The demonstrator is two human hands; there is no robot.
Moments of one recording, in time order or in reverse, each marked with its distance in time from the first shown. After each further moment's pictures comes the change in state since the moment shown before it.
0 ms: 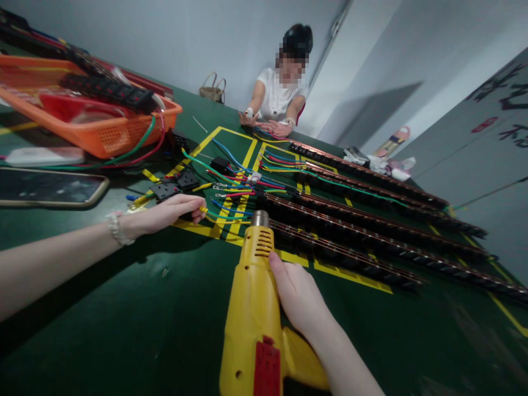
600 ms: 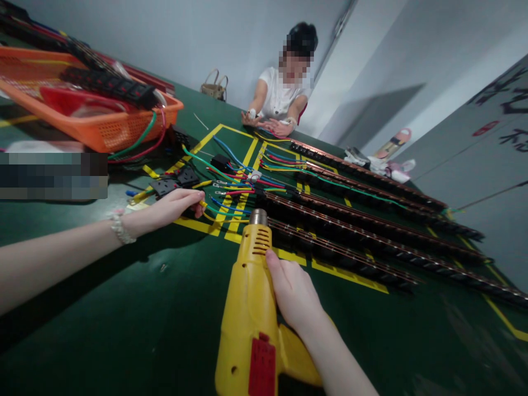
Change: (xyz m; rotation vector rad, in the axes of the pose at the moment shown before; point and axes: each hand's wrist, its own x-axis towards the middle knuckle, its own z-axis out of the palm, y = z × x) left_hand 0.005 -0.005 0.003 0.126 0.162 -0.024; right_hand 0.001 -0.002 0.002 -0.077 0.062 -0.020
